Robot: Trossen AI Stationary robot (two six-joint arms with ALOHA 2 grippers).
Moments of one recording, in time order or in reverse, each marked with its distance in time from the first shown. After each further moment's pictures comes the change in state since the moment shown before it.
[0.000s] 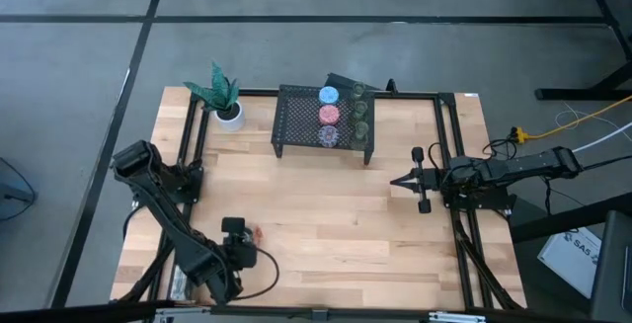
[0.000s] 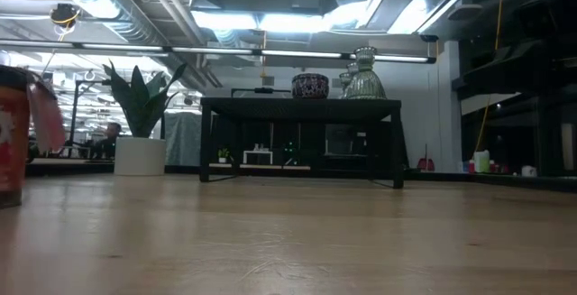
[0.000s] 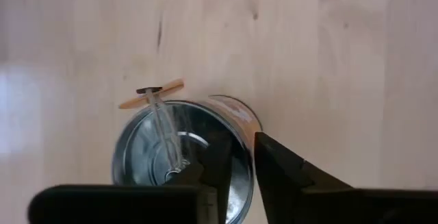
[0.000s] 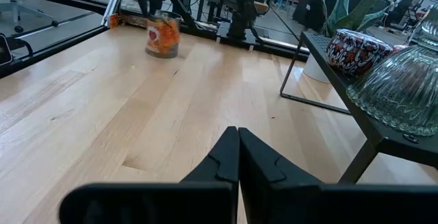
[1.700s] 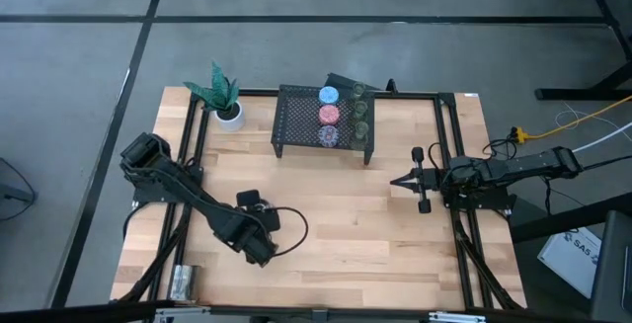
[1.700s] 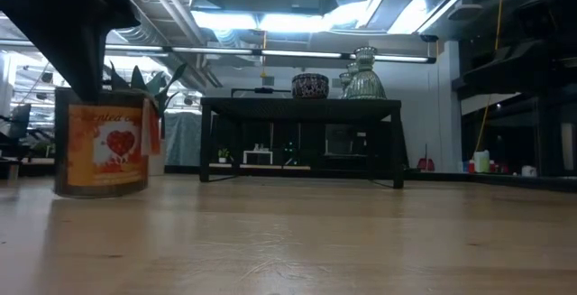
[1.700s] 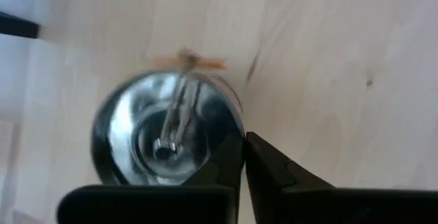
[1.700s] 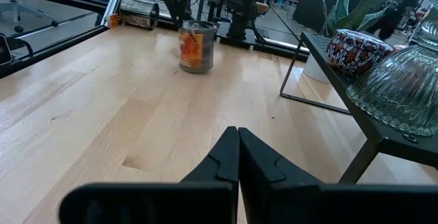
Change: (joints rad) left arm 0.295 0.001 0.000 -0.014 0.048 0.053; right arm 0.000 0.000 0.000 0.000 0.000 0.000
